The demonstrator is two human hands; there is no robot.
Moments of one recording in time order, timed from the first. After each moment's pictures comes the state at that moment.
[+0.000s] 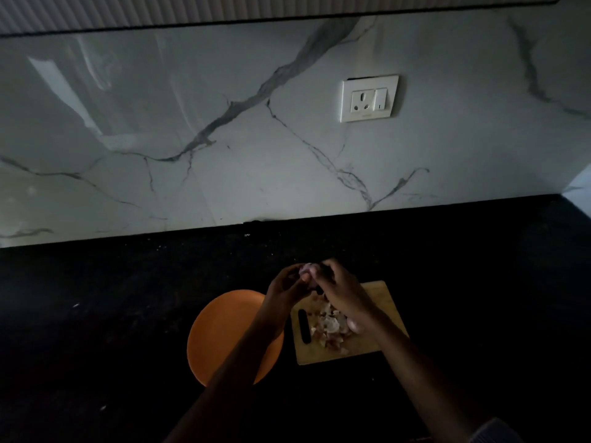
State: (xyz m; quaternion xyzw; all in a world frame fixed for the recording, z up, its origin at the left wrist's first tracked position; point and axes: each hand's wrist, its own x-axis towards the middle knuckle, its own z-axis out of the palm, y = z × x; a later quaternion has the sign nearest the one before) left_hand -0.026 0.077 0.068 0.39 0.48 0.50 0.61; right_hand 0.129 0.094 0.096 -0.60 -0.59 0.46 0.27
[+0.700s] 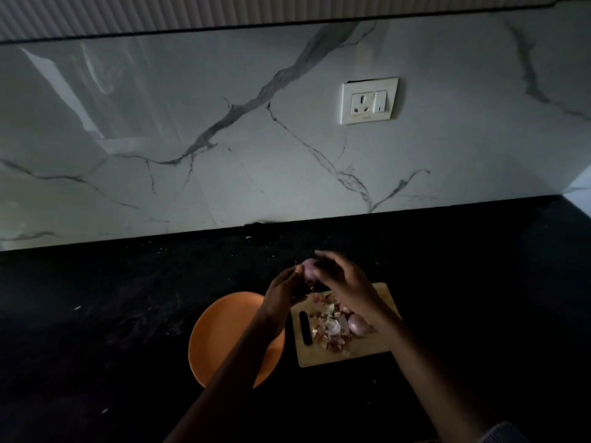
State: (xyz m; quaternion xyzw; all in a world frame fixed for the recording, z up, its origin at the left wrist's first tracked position) left_hand -0.025 0.082 0.084 0.36 0.52 0.45 0.62; right_hand 0.144 0.102 0.096 -0.50 -0.65 0.43 0.36
